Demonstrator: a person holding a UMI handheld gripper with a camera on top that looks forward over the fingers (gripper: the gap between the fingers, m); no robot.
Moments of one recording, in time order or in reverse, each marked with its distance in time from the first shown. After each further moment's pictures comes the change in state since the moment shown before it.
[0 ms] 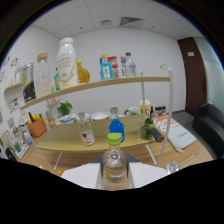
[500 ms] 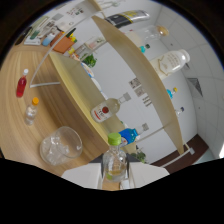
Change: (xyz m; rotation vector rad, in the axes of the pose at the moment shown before) arm 0.011 0.007 0.022 -0.019 0.176 -1.101
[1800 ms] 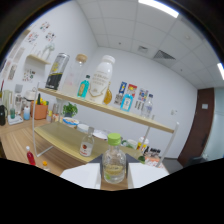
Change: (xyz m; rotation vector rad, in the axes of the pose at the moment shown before) arm 0.057 -0.041 -0.039 0.290 -0.041 0.663
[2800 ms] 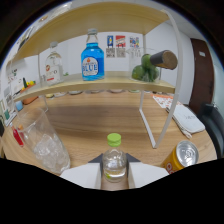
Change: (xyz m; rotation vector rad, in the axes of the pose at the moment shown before) arm -0.022 0.233 0.040 -0.441 -0.063 0.318
